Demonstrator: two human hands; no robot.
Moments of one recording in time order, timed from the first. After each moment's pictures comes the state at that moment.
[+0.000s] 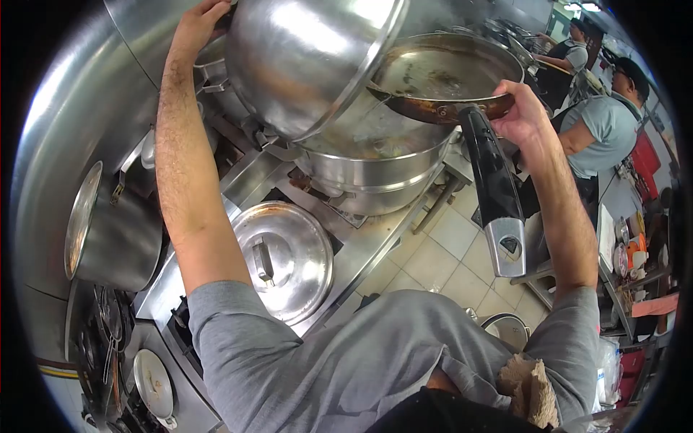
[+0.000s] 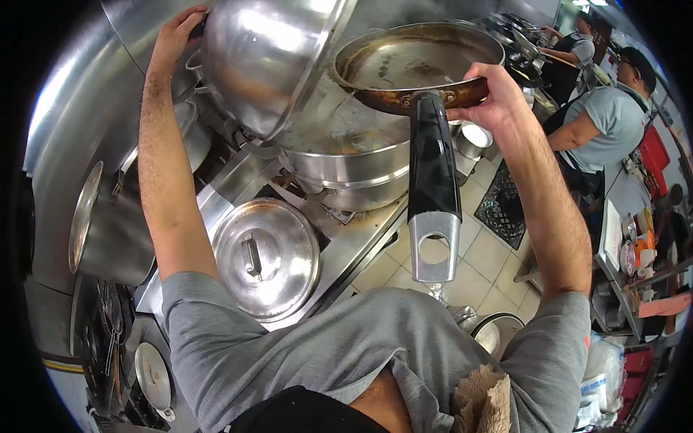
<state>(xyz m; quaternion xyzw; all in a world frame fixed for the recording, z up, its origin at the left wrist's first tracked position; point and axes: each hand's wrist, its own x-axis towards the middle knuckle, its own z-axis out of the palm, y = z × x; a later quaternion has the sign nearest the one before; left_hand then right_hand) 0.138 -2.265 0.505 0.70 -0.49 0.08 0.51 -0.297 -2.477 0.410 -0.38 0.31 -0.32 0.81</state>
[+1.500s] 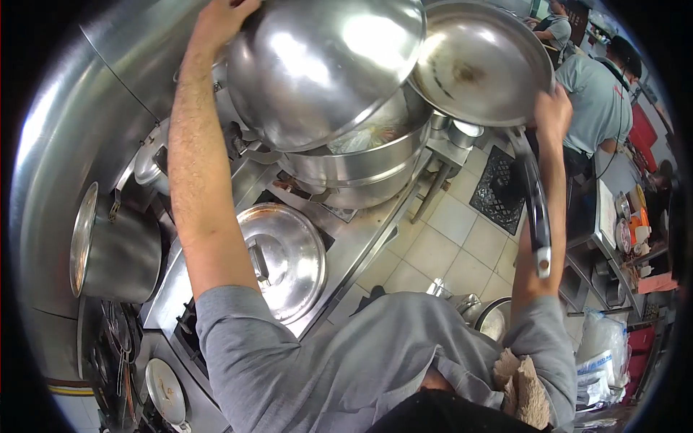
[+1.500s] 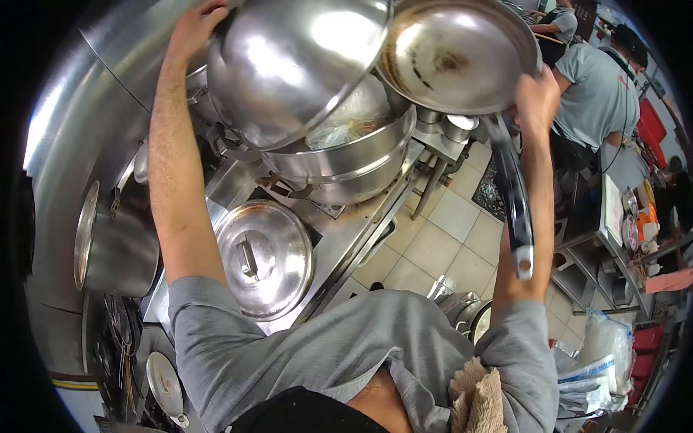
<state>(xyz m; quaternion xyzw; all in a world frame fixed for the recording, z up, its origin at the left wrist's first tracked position) 0.008 -2.309 0.507 0.71 -0.54 0.21 0.39 -0.382 -2.522 0.382 -0.64 0.49 -0.58 0.11</state>
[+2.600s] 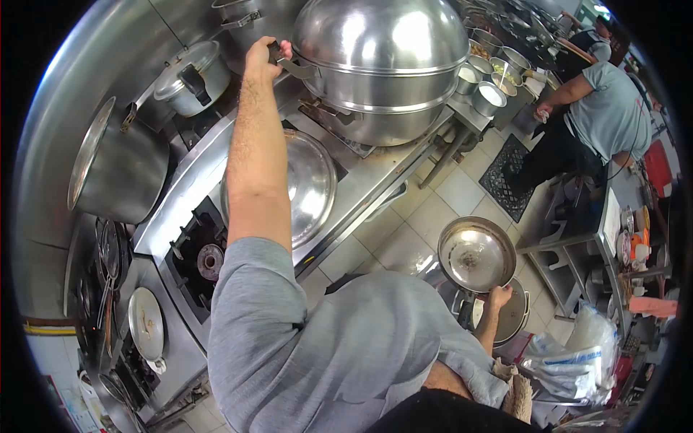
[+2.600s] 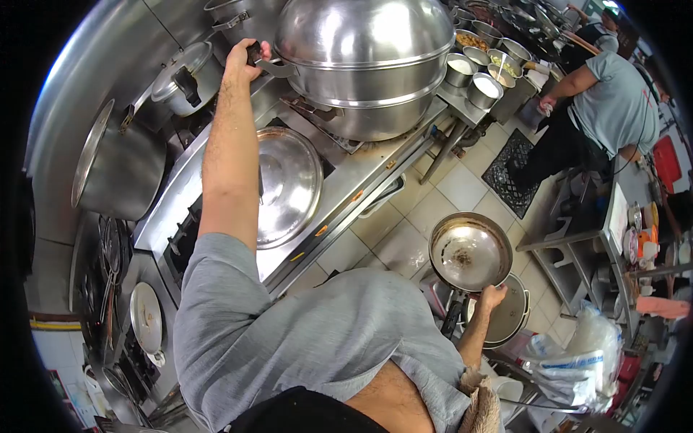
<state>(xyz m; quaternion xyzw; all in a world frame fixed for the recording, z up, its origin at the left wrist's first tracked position) 0.079 -2.249 0.297 0.46 -0.08 -0.29 0.83 -0.640 -2.281 -0.036 -0.33 0.77 -0.38 0.40</state>
